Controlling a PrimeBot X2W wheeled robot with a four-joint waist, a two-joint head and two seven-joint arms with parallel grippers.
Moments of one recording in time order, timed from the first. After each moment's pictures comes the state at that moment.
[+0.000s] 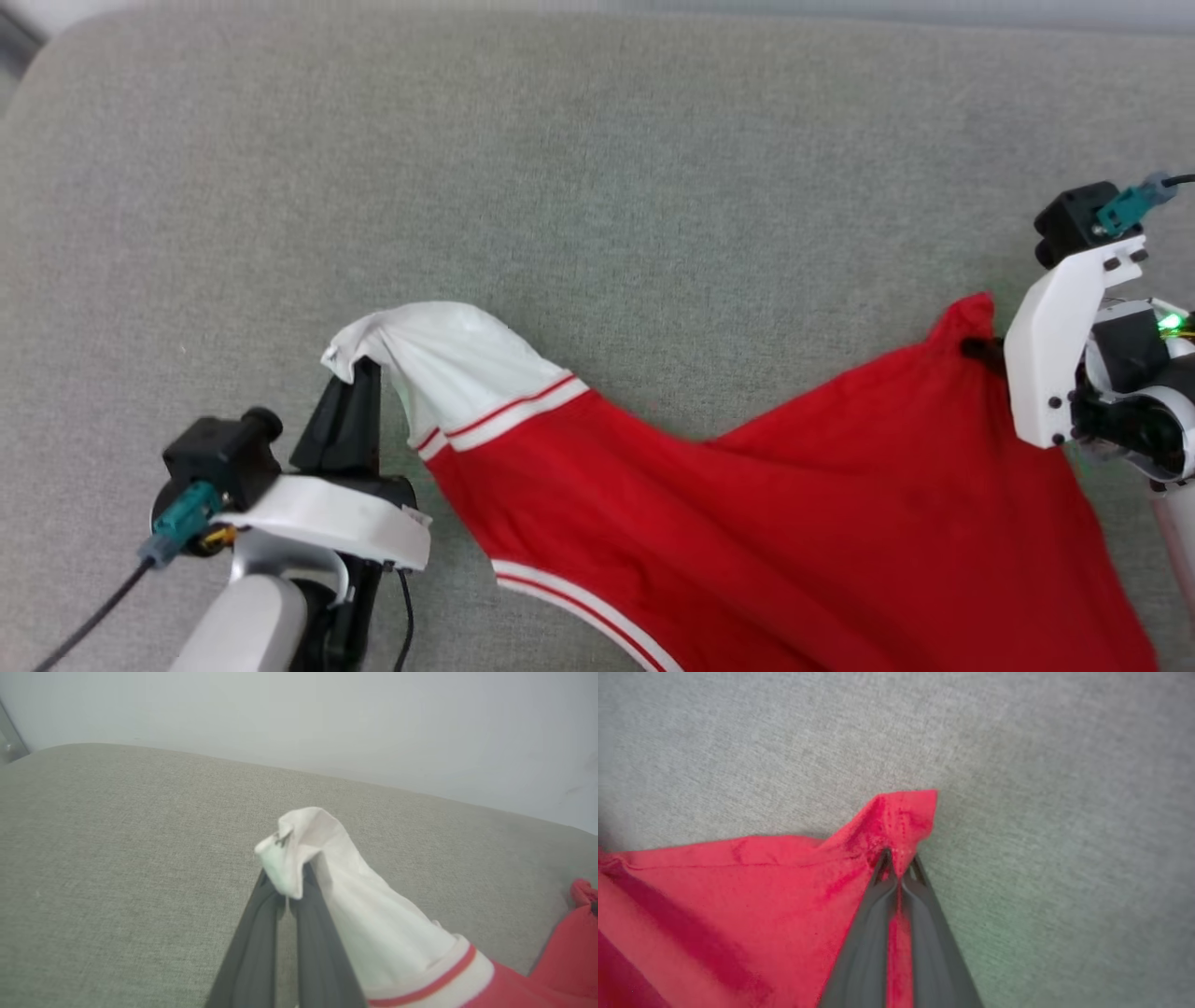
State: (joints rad) left arm -0.18 0.33 -0.32 -0.03 -0.57 0.17 -0.17; right arm -0.56 -0.41 0.21 0.21 0.55 0.13 0.99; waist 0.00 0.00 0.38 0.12
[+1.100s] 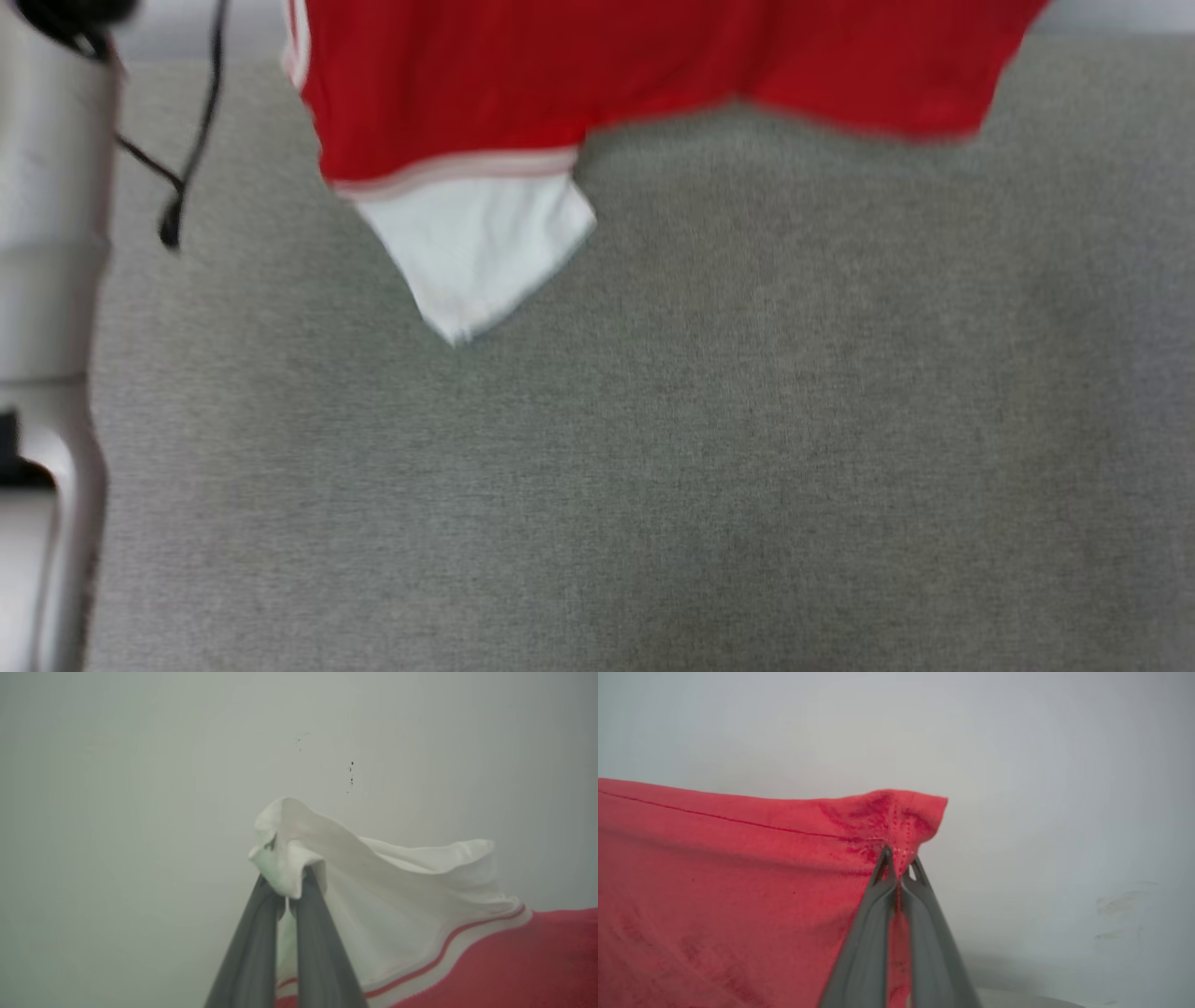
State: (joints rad) left arm -1.30 0.35 -0.28 0.58 -0.53 0.01 -0.15; right arm -1.16 -0.31 0.02 0.41 0.34 0.13 0.42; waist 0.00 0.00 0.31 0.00
